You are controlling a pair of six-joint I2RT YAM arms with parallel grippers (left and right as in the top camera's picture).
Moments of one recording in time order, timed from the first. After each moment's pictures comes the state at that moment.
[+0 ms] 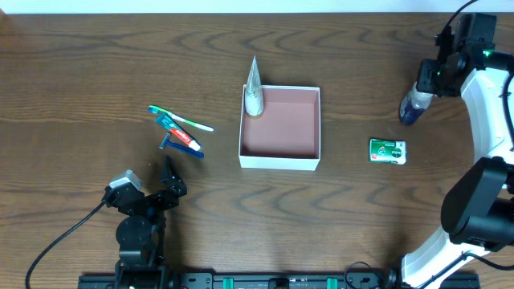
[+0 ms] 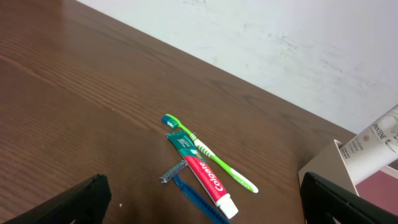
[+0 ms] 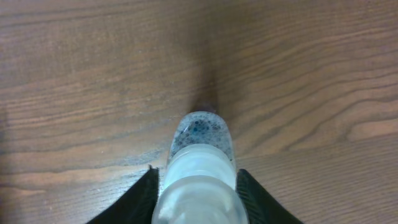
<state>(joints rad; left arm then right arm) -0.03 0.10 0.03 -0.11 -0.17 -0.43 -0.21 1.89 1.63 -0.85 0.00 0.00</state>
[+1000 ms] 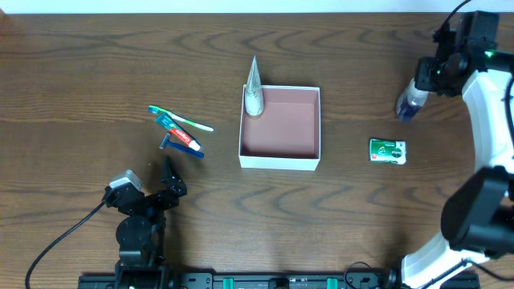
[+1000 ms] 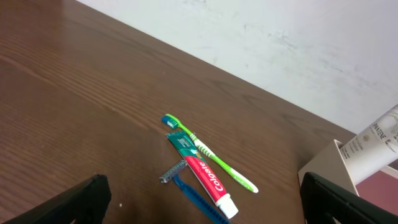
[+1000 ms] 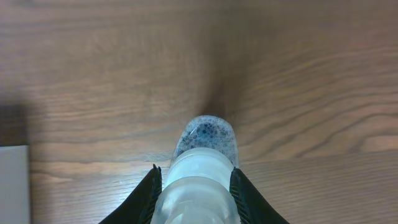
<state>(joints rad) -0.03 0.10 0.03 -0.11 -0.17 -0.43 -0.19 1.83 1.63 -0.85 -0.07 -0.02</state>
